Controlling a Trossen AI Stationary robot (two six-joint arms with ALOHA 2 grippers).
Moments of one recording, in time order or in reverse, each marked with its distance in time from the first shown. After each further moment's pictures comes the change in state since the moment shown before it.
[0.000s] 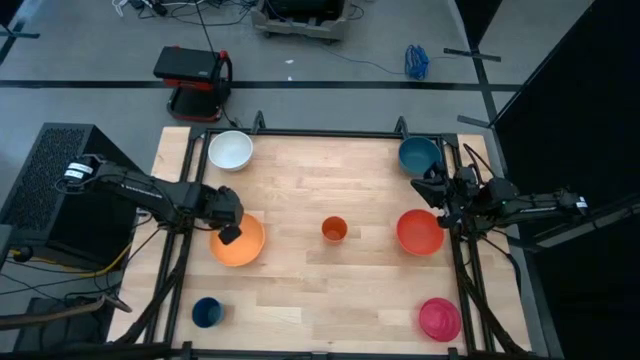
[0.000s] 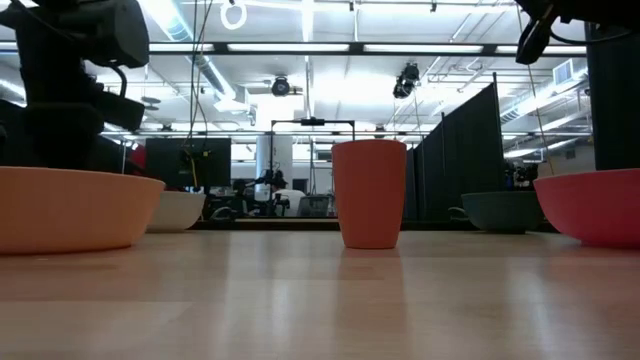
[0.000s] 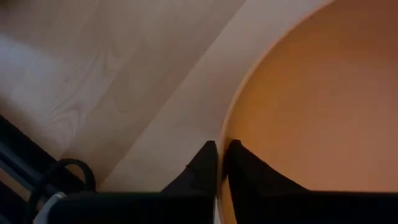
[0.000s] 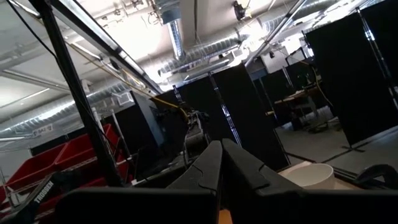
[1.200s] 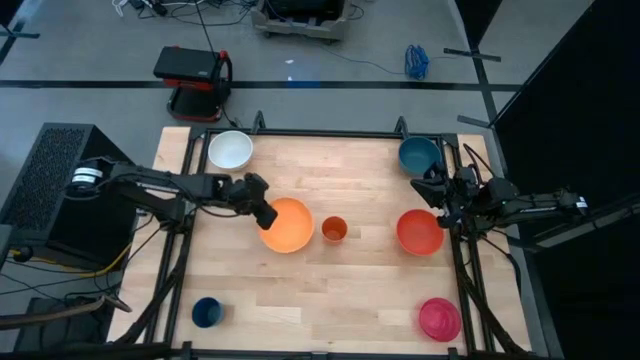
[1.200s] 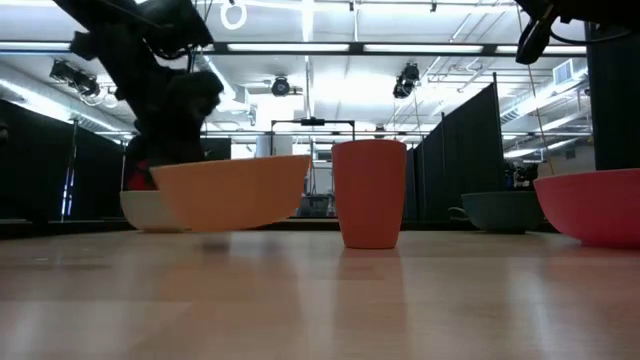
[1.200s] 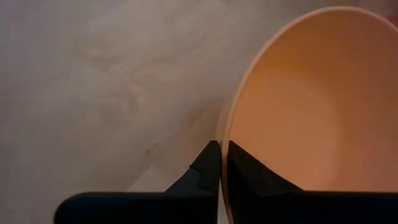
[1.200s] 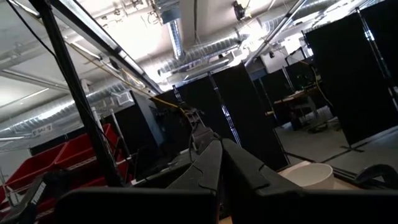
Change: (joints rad) left arm 0.181 0.118 0.051 0.530 0.016 0.045; right arm 0.000 0.000 0.000 -0.001 0.000 -0.001
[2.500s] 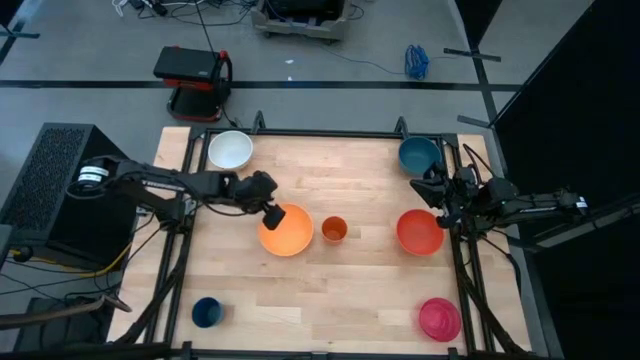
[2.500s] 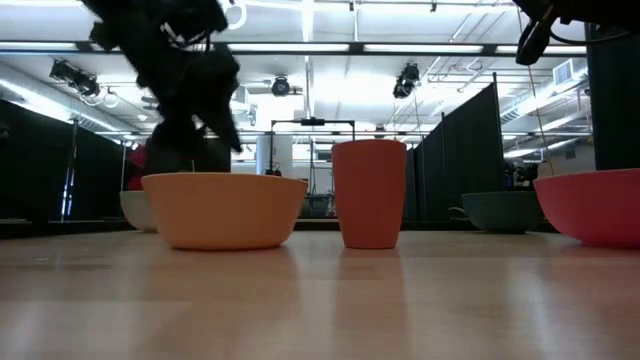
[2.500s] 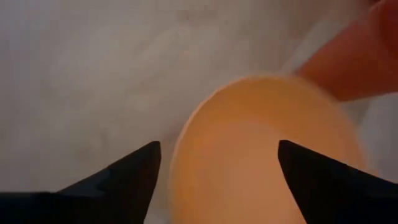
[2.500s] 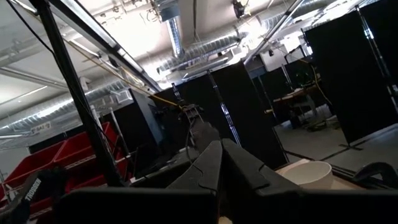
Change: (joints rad) left arm 0.031 0.081 0.161 0.075 -0.015 0.179; right arm 0.000 0.000 0.000 -0.010 0.000 0.000
